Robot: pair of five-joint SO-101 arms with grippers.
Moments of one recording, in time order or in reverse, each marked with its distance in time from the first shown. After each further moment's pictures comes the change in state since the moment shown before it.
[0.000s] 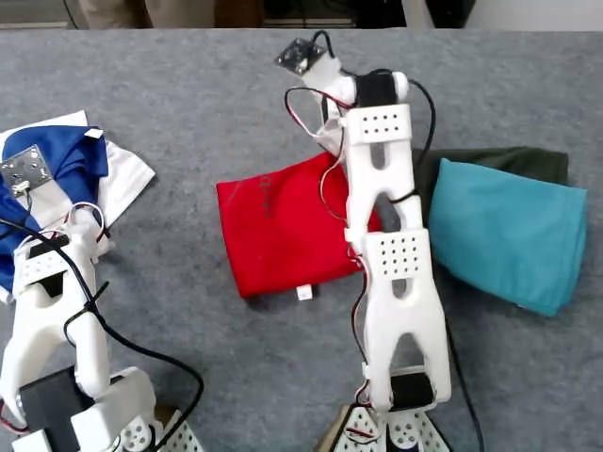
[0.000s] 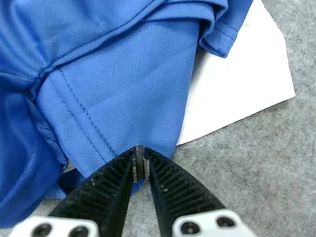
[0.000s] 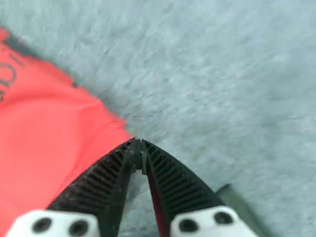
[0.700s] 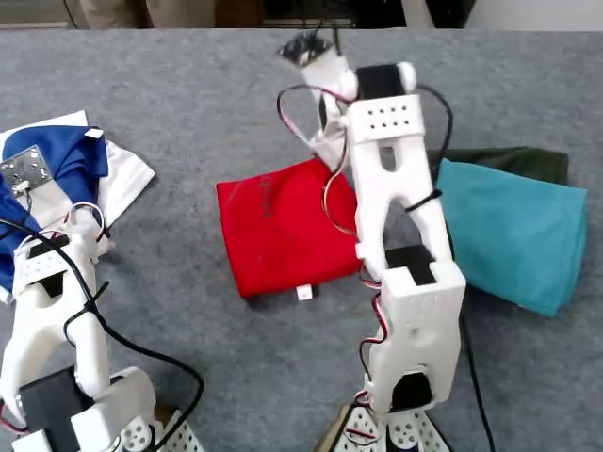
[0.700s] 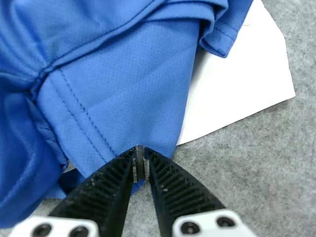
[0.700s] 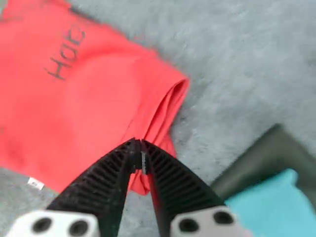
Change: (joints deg) left arm 0.0 0.0 0.0 0.0 0.0; right arm -2.3 -35.0 56.2 -7.0 -10.5
